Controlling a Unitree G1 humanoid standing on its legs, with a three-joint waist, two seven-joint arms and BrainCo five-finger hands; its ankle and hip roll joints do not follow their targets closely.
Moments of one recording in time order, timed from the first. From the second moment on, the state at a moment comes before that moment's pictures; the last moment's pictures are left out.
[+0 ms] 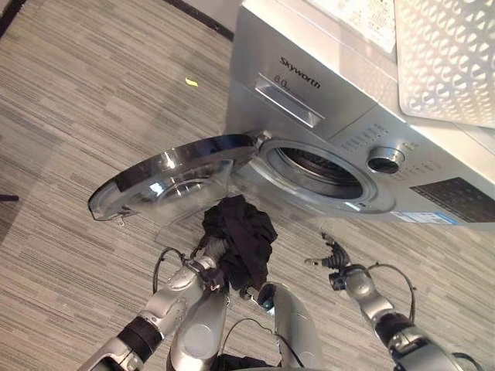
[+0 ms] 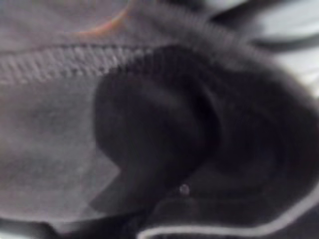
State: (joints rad) left arm -0.25 0.40 -0.65 0.30 -0.80 -0.09 -0.09; right arm -0.27 -0.34 0.37 1.03 0.05 -0.15 -0.15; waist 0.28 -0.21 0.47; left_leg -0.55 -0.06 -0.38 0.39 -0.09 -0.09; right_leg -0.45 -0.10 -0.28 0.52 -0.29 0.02
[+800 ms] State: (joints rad) left arm -0.50 0.28 -0.64 0.43 -0.90 -0.16 0.07; right arm -0.31 -0.31 0.05 1.21 0.93 -0.21 -0.08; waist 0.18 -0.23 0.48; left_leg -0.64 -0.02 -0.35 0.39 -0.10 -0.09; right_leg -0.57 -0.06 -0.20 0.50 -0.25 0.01
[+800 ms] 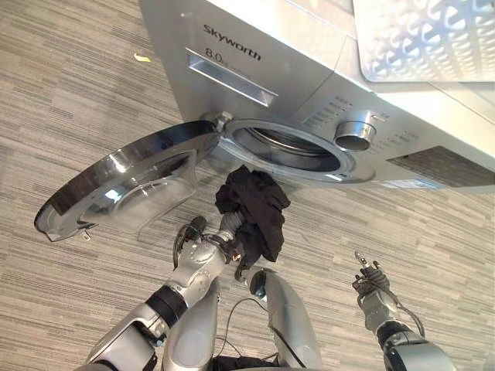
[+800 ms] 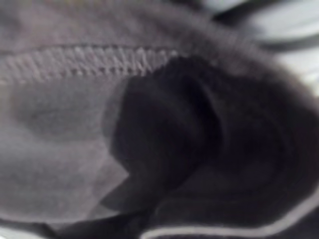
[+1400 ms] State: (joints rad) left arm -0.68 0.18 -0.40 0.70 -0.95 -0.25 0.27; right arm -0.30 -0.28 0.29 1.01 0.65 -0.21 -0.08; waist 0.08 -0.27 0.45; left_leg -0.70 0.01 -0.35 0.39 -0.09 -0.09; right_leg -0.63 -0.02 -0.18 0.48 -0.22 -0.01
